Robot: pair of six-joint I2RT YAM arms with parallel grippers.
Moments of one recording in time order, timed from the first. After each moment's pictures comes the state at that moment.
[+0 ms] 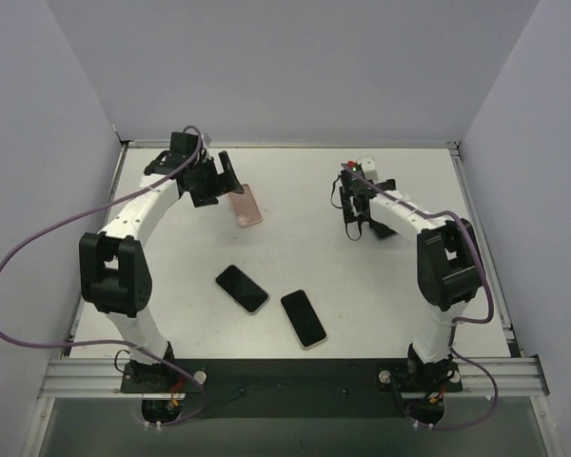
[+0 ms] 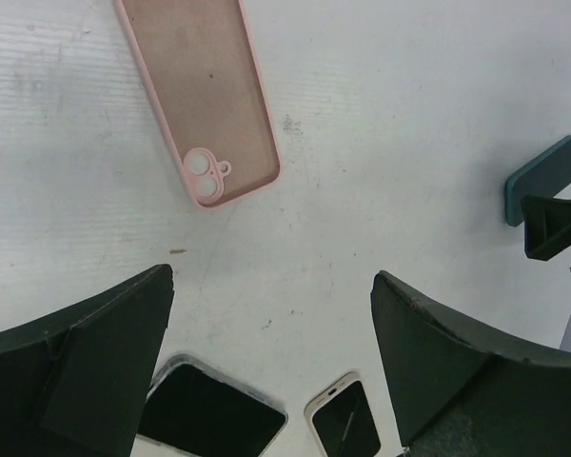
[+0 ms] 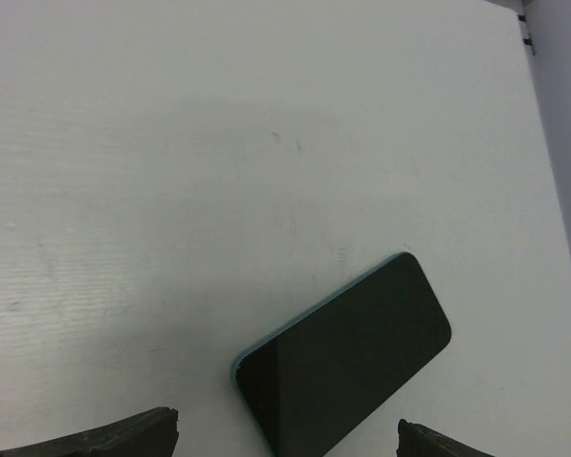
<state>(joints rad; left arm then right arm) -0.19 1.82 1.52 -0.59 0.28 -0.53 0.38 1.87 1.29 -0.47 0.67 0.16</state>
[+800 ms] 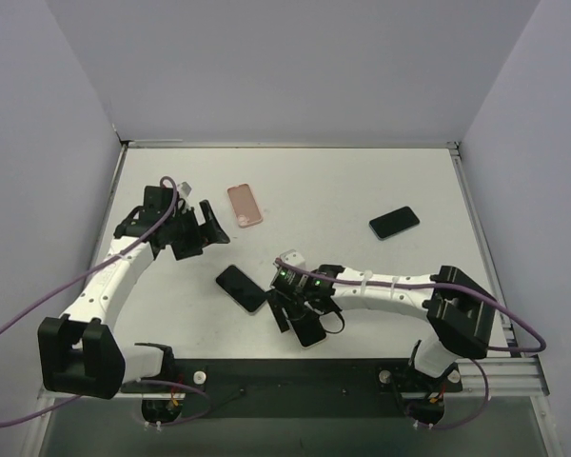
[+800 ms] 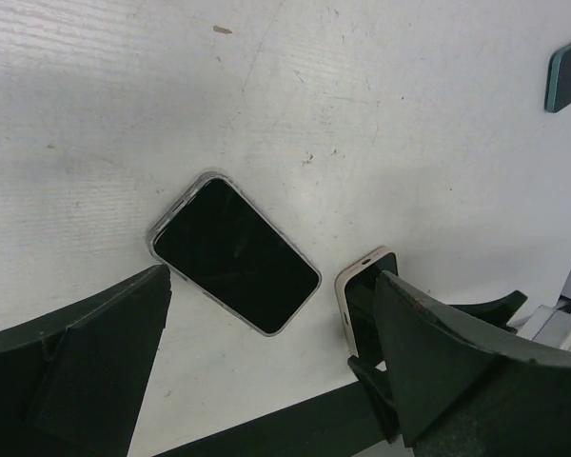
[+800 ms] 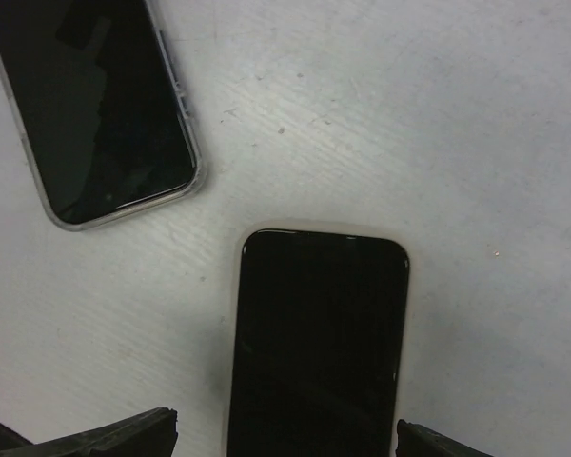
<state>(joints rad) -0.15 1.27 0.99 -0.65 0.31 -0.52 1.10 1.59 0.96 -0.60 0.19 0.59</state>
